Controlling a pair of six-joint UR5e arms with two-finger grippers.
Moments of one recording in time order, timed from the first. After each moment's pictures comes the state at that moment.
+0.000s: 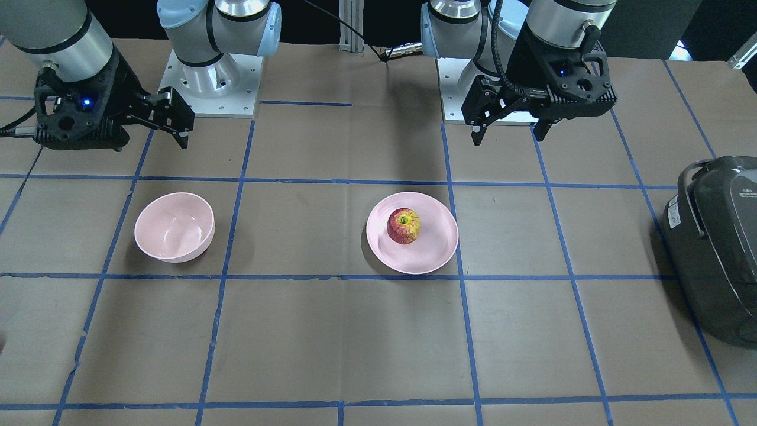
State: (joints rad) left arm -1.60 -1.56 -1.51 -1.62 1.57 -0.15; right arm 1.48 -1.55 1.55 -1.45 -1.56 -0.15
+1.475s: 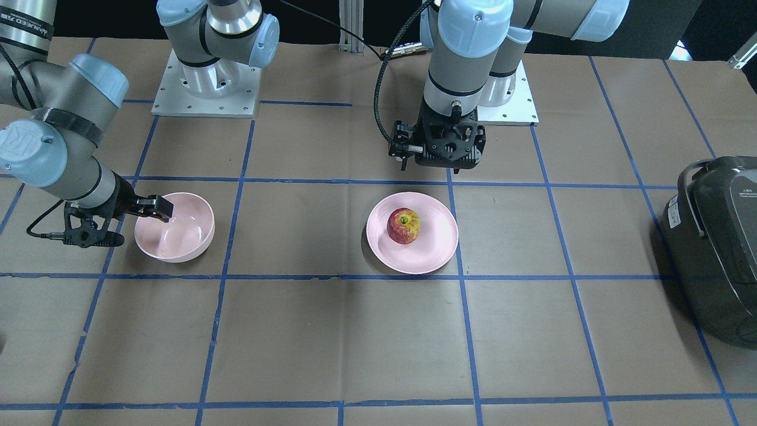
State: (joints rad) left arm -1.79 -1.60 -1.87 -1.28 1.57 -0.16; right arm 1.25 -1.36 2.01 -1.99 -1.64 -0.27
